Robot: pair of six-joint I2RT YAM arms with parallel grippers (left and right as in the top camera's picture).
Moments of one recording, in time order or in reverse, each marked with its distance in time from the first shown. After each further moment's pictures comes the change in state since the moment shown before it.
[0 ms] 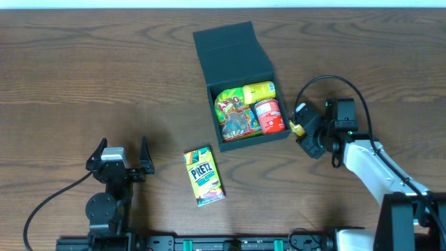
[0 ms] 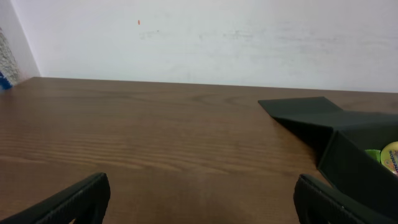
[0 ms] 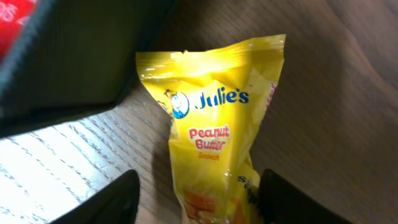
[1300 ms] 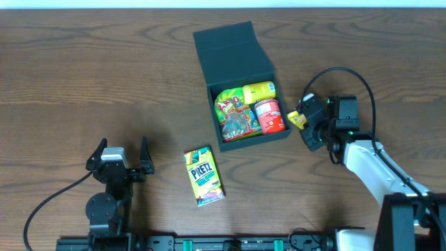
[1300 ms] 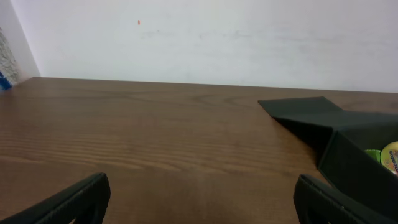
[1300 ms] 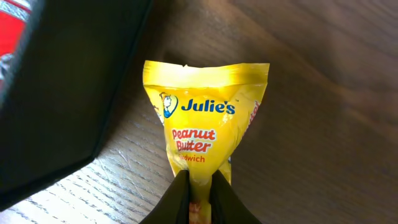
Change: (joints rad) left arm 0.000 0.000 0.000 0.000 0.000 0.000; right arm -0.003 -0.013 -0.001 0.100 -0.007 0.208
